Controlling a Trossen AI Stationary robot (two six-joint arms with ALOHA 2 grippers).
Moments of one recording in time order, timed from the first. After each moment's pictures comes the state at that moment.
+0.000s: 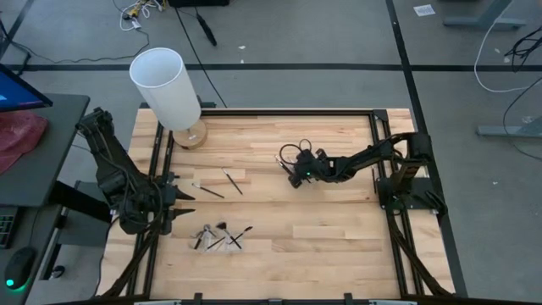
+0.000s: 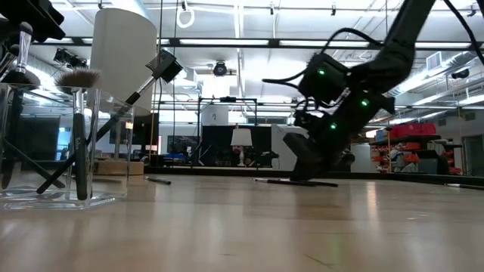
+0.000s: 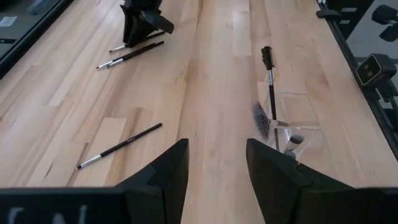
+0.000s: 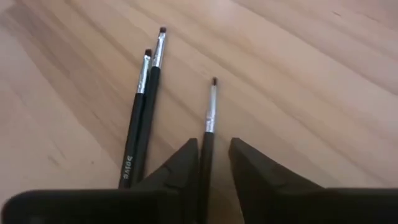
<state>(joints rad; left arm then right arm) -1.03 0.73 0.69 -0.89 -0.86 -0.82 -0.13 1.80 0.66 0.20 0.42 0.54</state>
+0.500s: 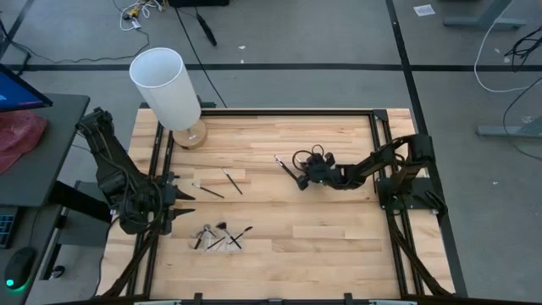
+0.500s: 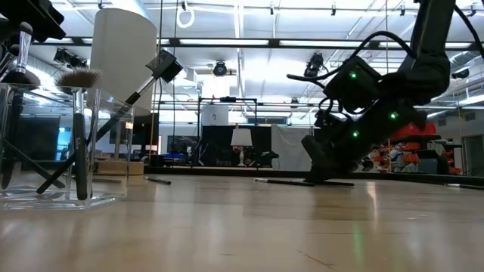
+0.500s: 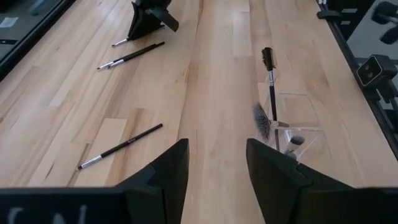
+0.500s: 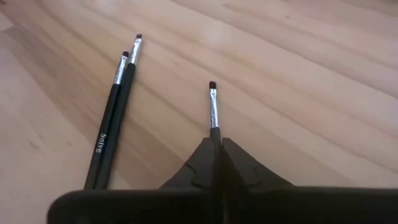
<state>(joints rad) -1.03 0.73 0.69 -0.89 -0.86 -0.82 -0.08 1.80 0.47 0.50 0.55 0.57</state>
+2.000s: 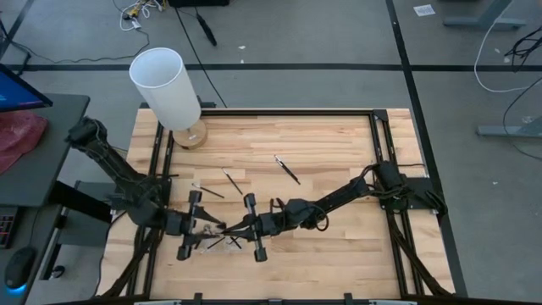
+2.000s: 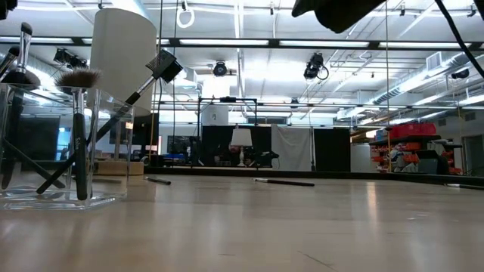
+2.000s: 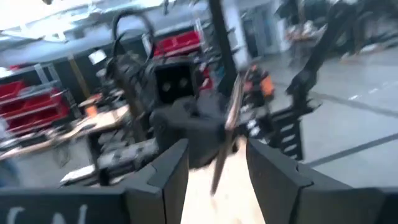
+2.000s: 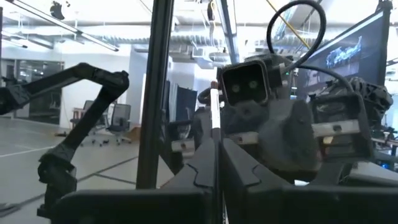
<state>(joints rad) -0.84 1.02 0.50 0.65 -0.67 0.31 0.33 2.14 1.38 1.11 0.04 -0.14</state>
